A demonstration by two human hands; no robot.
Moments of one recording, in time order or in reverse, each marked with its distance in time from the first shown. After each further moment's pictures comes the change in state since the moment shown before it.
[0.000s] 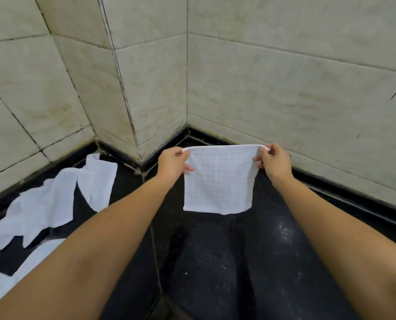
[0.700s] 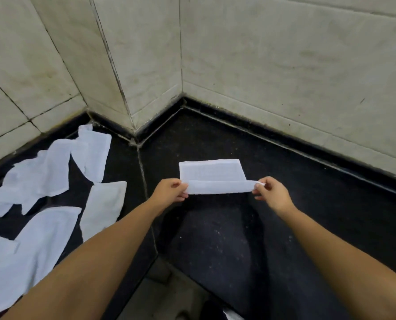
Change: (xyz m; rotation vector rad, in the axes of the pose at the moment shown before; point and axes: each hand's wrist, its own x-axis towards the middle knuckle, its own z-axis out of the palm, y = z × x) left_hand -0.096 -0.097 0.013 0.038 -0.293 -0.332; right_hand -0.088 0.129 -0.029 -0.077 -0.250 0.209
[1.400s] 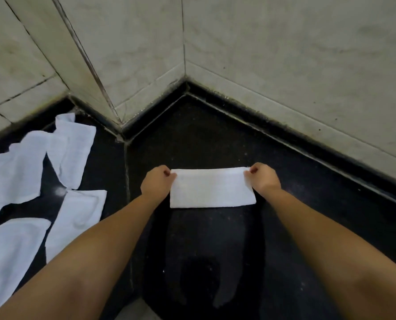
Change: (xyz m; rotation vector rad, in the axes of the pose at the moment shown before) left_hand 0.118 -0.002 0.002 0.591 0.357 -0.101; right_hand 0.145 -0.017 0.048 -0.566 -0.112 0.100
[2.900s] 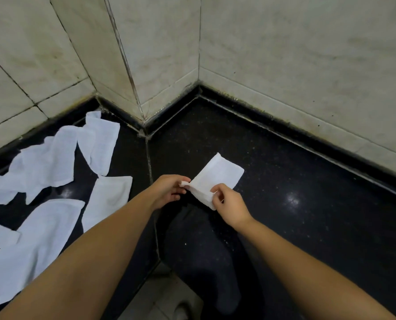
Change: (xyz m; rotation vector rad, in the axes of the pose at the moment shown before) left_hand -0.062 -0.034 -0.042 -0.835 -0.543 -0.276; right_hand -0.155 -0.037 0.071 0.145 -0.118 -0.399
